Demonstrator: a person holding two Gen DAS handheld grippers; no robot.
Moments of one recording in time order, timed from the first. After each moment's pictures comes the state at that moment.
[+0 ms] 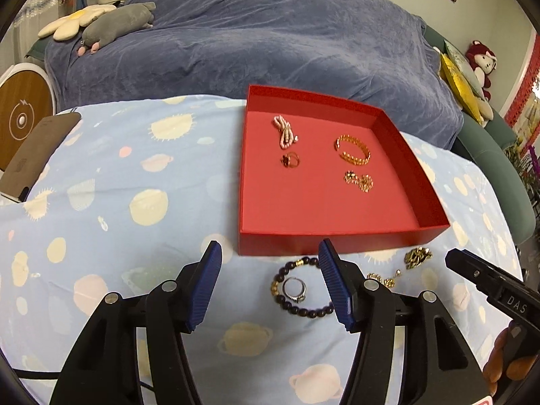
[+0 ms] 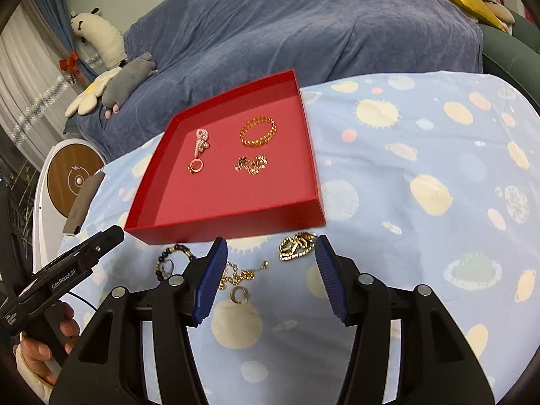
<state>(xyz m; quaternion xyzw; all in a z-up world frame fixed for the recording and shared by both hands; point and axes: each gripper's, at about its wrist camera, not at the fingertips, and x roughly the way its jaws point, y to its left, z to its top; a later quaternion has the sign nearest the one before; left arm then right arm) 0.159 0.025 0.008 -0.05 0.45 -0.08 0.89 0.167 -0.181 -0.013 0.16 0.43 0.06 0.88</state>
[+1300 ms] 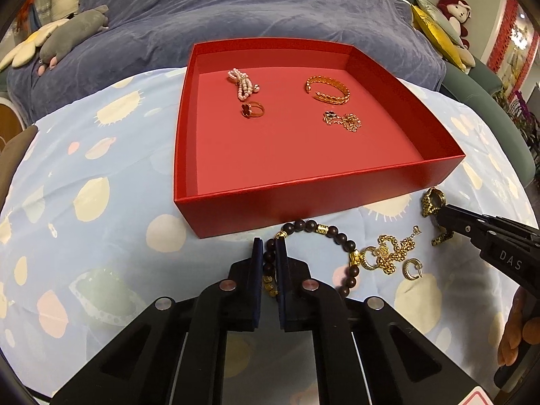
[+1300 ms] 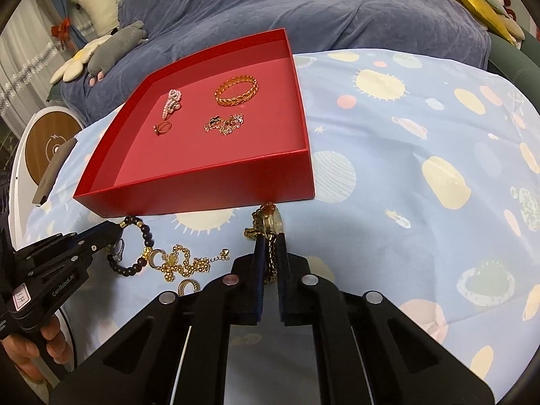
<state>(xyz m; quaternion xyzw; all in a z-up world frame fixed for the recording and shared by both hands) 0.163 -0.008 -0.039 0.02 0.47 -0.13 0.87 0.188 -0.177 -0.053 0.10 0.46 0.05 0.88</state>
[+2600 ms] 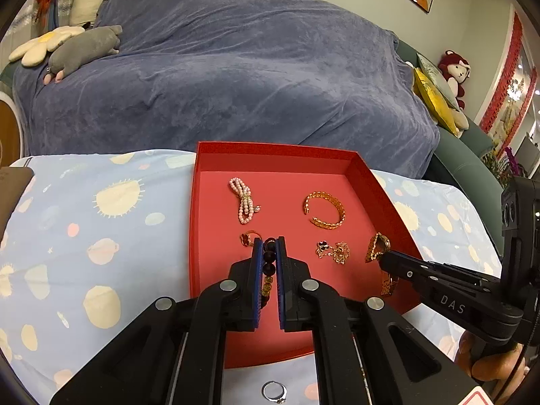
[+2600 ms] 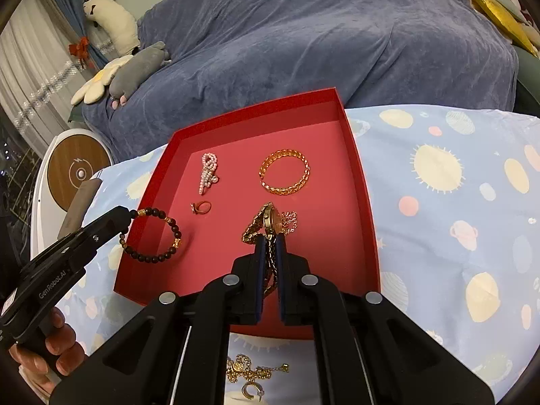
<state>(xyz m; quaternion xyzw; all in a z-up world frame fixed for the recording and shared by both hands) 0.230 0.000 0.026 -0.06 0.39 -0.13 0.91 0.274 -0.158 -0.015 0.14 0.44 0.10 0.88</state>
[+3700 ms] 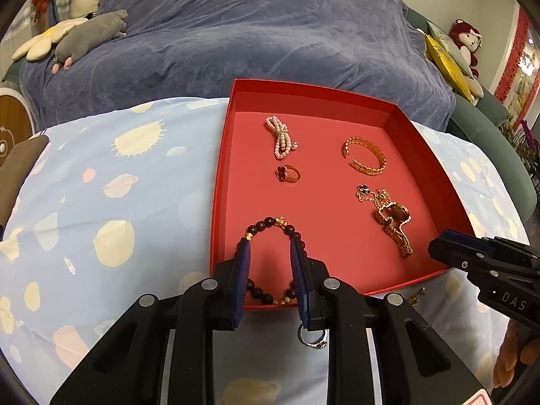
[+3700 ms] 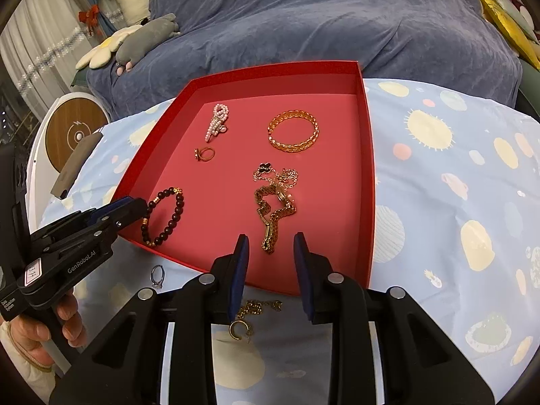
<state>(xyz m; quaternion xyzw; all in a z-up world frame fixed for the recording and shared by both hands) 0.193 0.012 -0.016 -0.01 0.44 -0.11 0.89 0.215 -0.150 -0.020 0.08 0.45 0.10 0.88</state>
